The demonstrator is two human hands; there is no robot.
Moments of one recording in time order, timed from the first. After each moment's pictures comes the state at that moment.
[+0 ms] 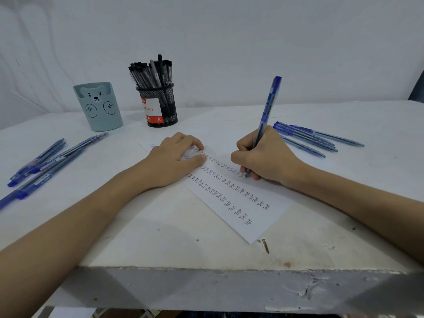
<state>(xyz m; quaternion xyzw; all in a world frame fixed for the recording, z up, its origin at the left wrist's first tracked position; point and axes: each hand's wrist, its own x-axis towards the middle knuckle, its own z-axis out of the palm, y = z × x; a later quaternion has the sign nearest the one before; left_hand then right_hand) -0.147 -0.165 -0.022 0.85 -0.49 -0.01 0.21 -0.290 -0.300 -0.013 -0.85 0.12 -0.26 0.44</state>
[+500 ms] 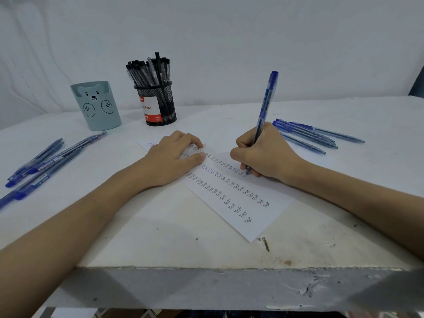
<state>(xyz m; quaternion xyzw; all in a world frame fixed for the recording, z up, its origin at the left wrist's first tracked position) -0.147 -0.165 -0.021 0.85 -0.49 0.00 0.21 -0.290 -0.300 -0.012 -0.85 0.12 -0.26 0.43</state>
